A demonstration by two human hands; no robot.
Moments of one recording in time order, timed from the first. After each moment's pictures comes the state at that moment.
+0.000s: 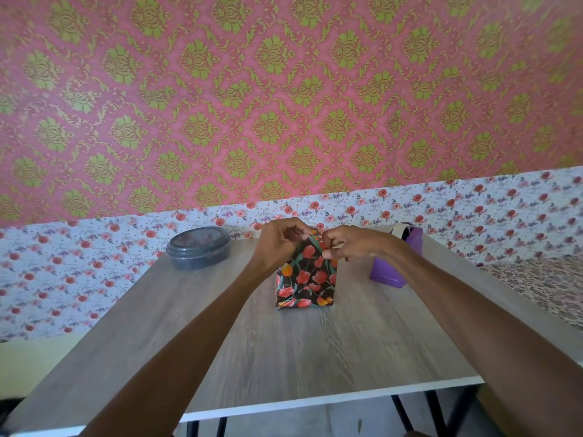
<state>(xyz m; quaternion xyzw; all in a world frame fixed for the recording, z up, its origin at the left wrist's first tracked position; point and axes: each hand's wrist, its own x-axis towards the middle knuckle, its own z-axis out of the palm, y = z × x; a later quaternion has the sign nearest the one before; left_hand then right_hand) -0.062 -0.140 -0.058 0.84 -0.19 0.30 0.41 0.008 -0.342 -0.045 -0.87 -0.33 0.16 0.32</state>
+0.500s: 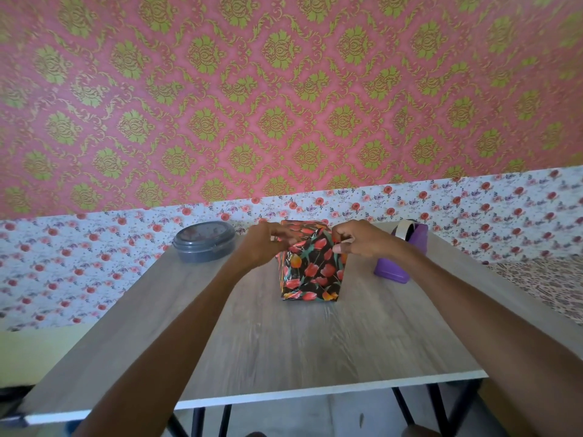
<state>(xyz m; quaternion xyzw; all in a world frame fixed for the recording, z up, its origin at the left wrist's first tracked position) -0.070 -0.100 -0.059 0.91 -0.11 0.21 0.34 0.000 -0.346 -0.052 -0.89 -0.35 0.01 0.28</state>
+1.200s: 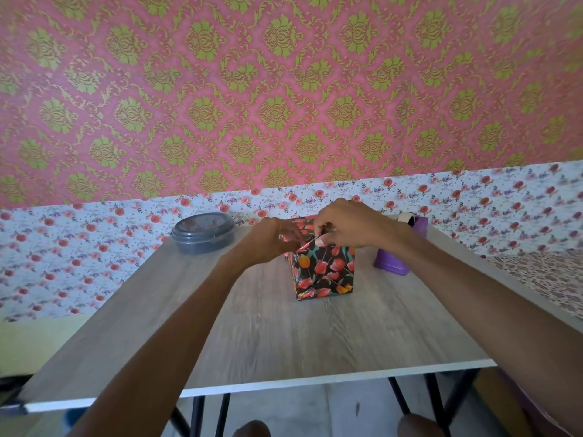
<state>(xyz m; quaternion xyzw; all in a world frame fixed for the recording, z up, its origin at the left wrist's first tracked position) -0.074 -0.107 -0.060 0.94 -0.20 0.18 0.22 -0.045 -0.319 -0.016 -0.88 -0.44 -0.12 0.10</state>
